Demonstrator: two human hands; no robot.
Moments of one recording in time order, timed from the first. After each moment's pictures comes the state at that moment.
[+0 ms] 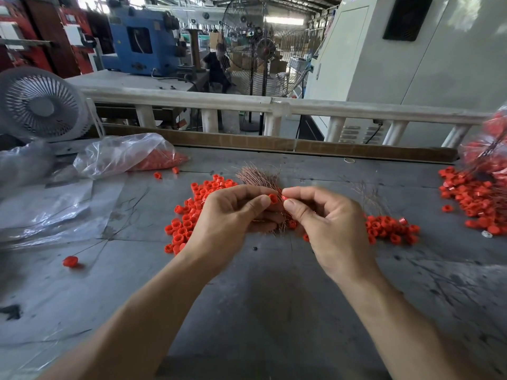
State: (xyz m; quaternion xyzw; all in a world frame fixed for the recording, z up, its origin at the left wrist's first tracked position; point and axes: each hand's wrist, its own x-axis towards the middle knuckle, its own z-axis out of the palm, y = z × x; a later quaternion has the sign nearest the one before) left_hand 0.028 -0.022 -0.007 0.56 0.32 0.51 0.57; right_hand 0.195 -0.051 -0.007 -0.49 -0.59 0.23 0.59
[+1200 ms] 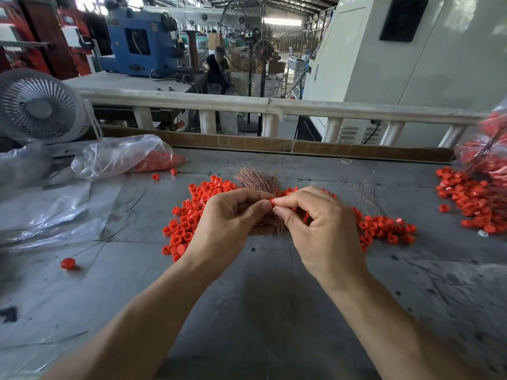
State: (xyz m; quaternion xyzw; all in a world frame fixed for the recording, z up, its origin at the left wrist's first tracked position) left_hand 0.029 -0.022 -0.013 0.59 0.33 0.50 0.53; right_hand 0.192 -0.053 -0.007 -0.50 -0.70 -0.02 0.52
